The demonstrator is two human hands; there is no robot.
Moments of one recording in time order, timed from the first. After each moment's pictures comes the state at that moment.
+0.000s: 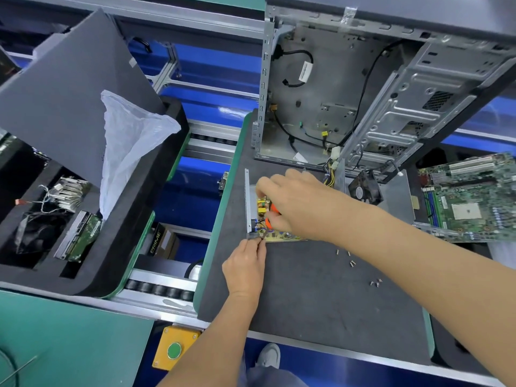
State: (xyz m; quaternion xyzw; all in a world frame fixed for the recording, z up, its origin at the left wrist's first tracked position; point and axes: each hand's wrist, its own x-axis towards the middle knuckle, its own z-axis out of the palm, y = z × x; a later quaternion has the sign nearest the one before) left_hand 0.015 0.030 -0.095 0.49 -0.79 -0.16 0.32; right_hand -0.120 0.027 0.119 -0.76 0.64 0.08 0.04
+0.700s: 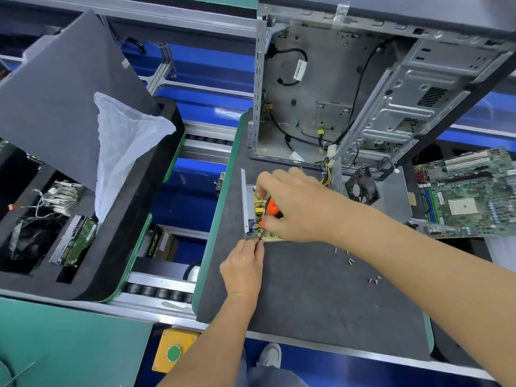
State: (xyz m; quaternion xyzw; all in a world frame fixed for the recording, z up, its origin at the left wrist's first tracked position) left_hand 0.016 0.032 -0.096 0.50 -0.79 -0.15 0.31; right_hand -0.123 0.032 0.117 -0.71 0.69 -0.02 0.14
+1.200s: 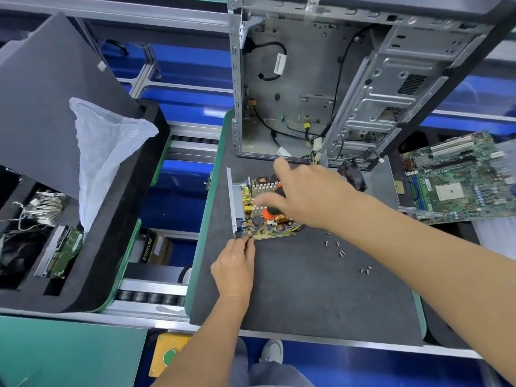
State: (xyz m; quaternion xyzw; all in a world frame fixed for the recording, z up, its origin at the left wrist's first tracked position) left_hand 0.016 0.033 -0.095 0.50 -0.80 -0.14 0.31; right_hand -0.155 0.041 0.110 -0.65 0.76 0.02 0.04
